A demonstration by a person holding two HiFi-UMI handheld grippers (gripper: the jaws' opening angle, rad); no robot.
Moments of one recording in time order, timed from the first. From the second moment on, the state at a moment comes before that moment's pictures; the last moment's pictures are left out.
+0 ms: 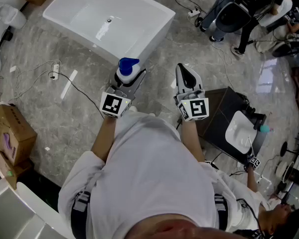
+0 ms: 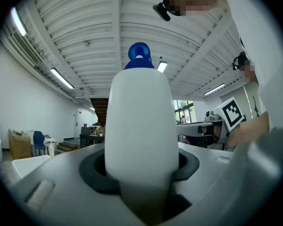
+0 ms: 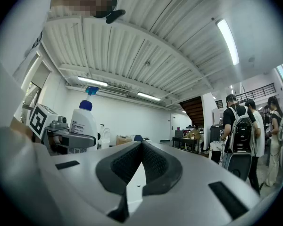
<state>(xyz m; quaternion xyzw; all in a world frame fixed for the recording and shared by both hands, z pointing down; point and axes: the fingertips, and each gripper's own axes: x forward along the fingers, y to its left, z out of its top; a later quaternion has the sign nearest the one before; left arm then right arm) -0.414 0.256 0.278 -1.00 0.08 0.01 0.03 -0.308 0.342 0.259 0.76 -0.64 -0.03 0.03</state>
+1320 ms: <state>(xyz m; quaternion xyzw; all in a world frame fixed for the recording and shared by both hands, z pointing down) -0.441 0.222 0.289 -1.00 0.02 0.00 0.00 -0.340 0.322 0.272 0.80 -0.60 -0.01 0.02</state>
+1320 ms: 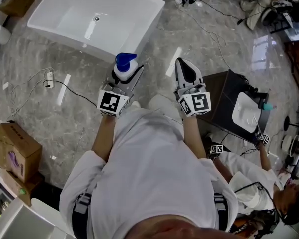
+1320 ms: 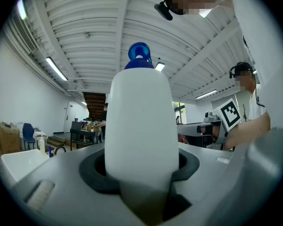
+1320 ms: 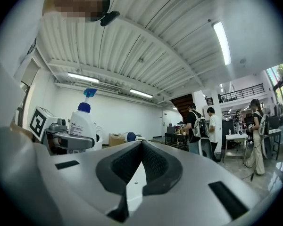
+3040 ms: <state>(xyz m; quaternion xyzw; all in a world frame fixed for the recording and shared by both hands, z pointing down) -0.049 0.051 0.345 -0.99 0.10 -0.05 0.00 0.078 0.152 0.336 0.74 -0.68 0.04 0.03</state>
